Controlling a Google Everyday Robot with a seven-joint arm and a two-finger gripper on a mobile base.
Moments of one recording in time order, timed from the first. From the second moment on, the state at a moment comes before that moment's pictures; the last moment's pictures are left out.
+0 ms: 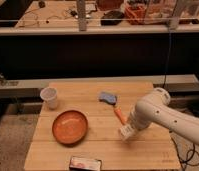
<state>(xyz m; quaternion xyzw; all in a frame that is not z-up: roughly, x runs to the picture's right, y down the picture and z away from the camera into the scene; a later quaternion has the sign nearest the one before) 0.180 0.188 0.716 -0.26 -0.10 -0.21 0.94</state>
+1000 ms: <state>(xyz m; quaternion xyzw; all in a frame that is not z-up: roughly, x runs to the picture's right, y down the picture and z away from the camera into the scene) 0.075 0.154 0.700 -0.24 -0.13 -0.27 0.92</state>
